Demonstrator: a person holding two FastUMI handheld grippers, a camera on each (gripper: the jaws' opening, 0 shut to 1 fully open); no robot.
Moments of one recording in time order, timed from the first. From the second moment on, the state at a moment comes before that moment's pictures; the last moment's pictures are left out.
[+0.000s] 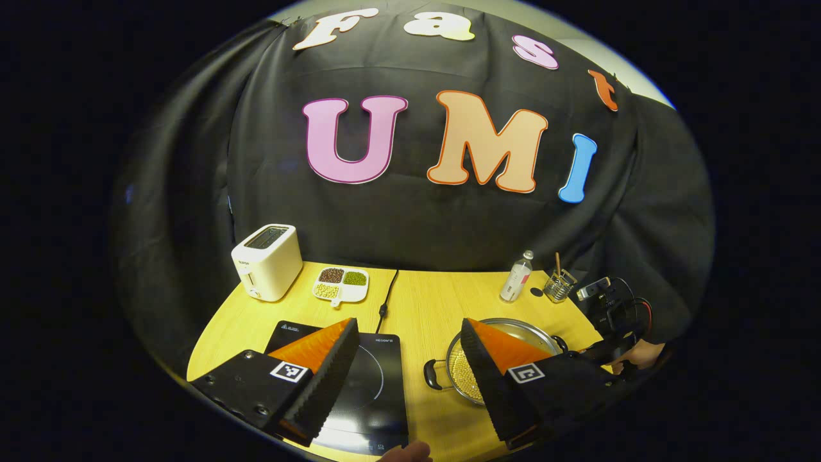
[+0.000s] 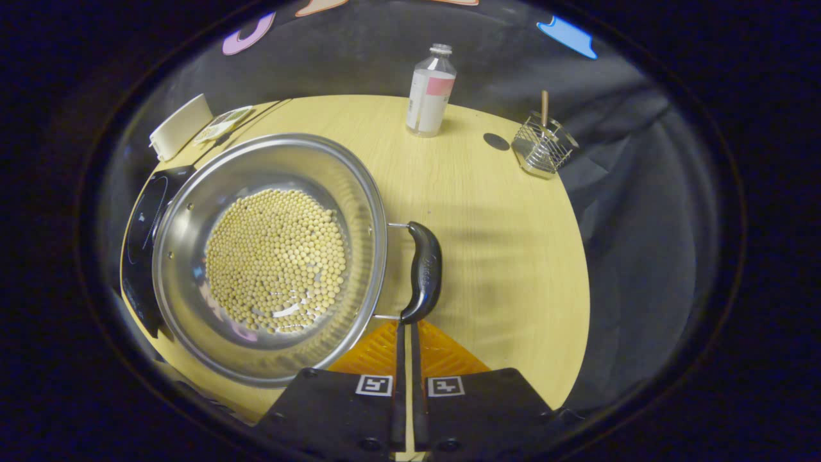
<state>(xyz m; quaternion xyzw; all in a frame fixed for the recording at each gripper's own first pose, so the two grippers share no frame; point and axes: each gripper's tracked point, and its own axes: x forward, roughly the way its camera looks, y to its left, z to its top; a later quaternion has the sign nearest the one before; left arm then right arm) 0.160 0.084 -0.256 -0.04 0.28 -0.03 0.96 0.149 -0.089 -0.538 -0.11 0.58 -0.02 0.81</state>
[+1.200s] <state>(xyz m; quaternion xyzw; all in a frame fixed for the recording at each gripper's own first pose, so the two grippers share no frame) 0.155 0.016 -0.426 -0.08 0.48 -0.06 0.87 0.200 -0.084 -0.512 -0.02 0.53 -0.06 0.85</state>
